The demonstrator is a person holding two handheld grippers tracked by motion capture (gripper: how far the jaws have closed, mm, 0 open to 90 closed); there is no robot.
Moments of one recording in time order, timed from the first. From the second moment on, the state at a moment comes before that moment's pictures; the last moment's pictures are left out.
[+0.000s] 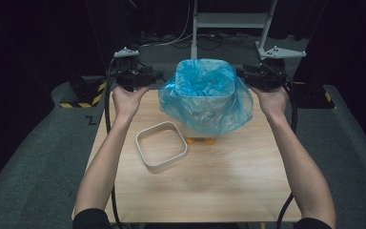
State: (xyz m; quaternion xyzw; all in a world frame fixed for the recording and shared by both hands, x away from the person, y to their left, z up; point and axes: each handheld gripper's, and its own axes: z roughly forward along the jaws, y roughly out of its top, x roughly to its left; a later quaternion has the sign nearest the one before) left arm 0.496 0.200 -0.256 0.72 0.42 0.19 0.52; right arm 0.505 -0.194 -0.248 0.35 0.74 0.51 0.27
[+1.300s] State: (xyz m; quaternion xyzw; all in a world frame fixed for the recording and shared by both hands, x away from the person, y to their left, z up) left arm 0.476 0.184 -0.307 0.75 0.40 0.20 0.49; right arm 0.511 -0.211 -0.268 0.37 0.74 0.50 0.25
